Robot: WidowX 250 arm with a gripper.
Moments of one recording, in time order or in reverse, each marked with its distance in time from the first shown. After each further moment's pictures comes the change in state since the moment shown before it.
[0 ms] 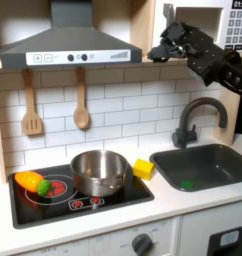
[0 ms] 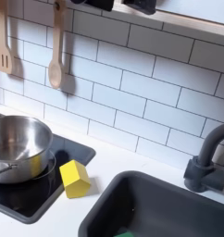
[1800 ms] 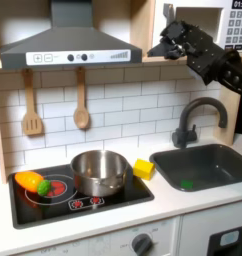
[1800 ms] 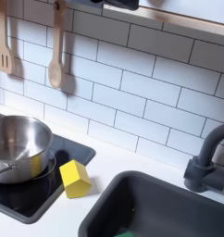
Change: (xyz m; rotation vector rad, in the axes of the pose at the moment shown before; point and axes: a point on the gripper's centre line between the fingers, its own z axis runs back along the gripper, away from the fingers) arm 0.002 0.000 -0.001 -0.005 -0.007 0.000
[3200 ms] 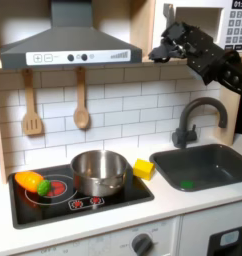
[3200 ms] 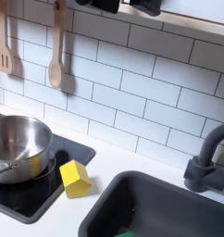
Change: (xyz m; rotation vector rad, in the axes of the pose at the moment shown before) arm -0.005 -0.002 -0.004 0.000 0.023 0.020
